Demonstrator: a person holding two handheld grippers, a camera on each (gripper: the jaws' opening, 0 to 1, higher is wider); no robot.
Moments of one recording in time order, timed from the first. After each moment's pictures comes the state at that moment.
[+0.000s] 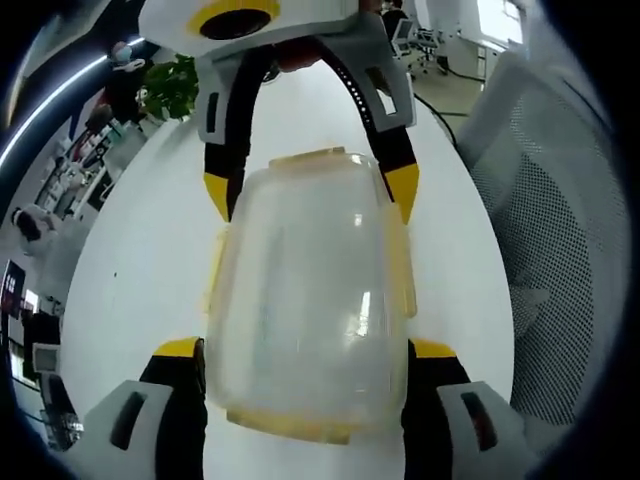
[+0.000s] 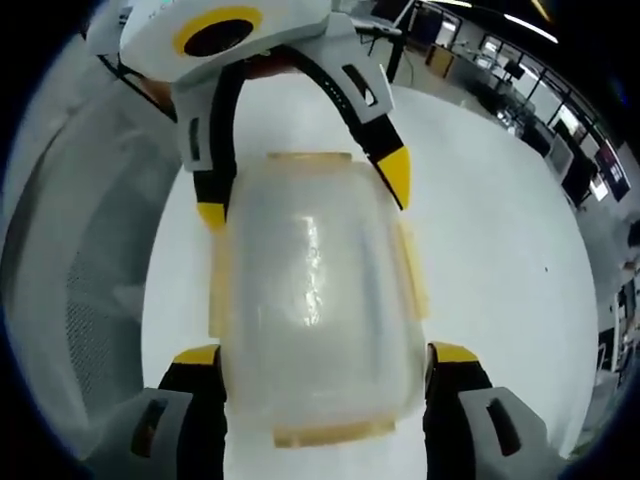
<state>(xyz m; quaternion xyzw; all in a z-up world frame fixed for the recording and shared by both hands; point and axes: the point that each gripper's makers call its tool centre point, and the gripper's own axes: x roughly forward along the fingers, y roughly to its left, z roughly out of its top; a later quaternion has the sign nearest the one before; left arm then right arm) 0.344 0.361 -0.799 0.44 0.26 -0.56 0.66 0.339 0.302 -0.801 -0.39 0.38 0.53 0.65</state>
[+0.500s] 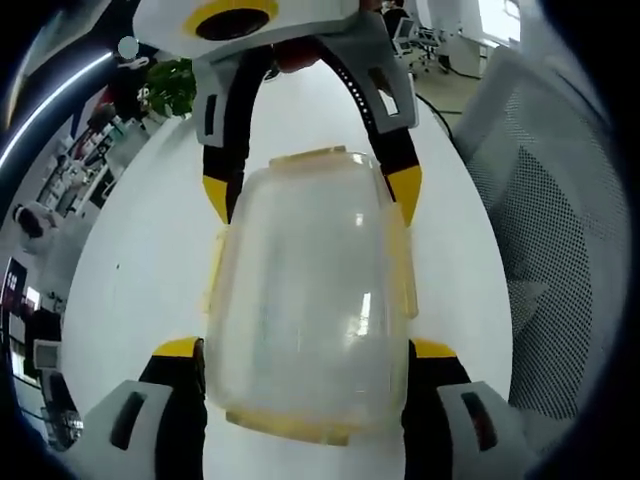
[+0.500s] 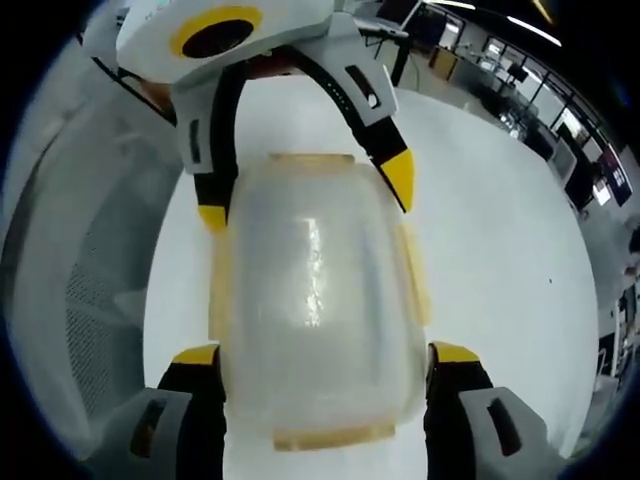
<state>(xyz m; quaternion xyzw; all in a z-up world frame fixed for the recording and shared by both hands) 0.343 0.374 -0.800 0.44 0.26 -0.55 0.66 0.338 0.317 -0.802 -0.39 0.38 0.54 0.65</state>
